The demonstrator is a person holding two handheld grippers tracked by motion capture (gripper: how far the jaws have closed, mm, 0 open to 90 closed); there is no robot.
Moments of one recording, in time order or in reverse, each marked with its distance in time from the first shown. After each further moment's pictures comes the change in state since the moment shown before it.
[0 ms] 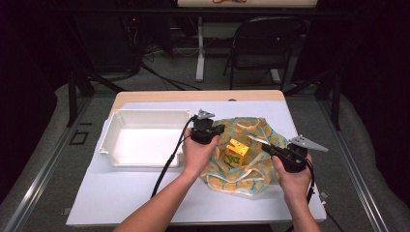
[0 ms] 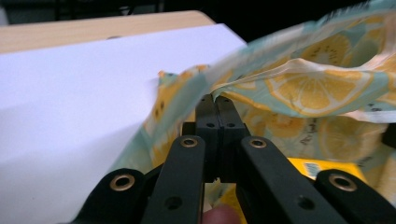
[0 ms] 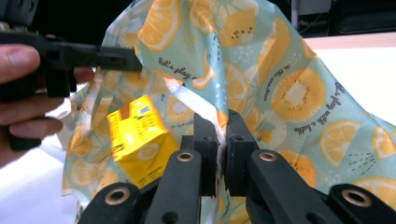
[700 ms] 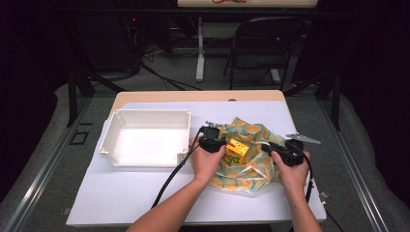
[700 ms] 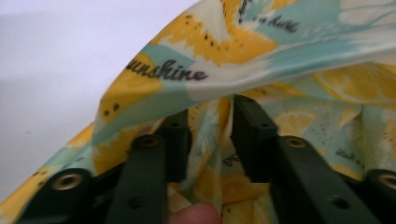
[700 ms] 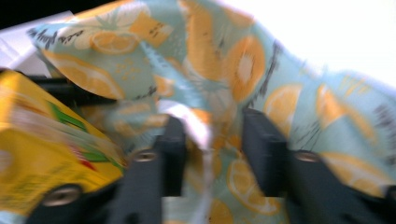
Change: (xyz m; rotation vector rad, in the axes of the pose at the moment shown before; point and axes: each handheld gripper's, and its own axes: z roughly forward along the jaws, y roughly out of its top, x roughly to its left) left arm 0.001 -0.035 0.048 0.133 0.234 -0.048; right arm -0.037 -0.011 0.025 0.098 -0.093 0.070
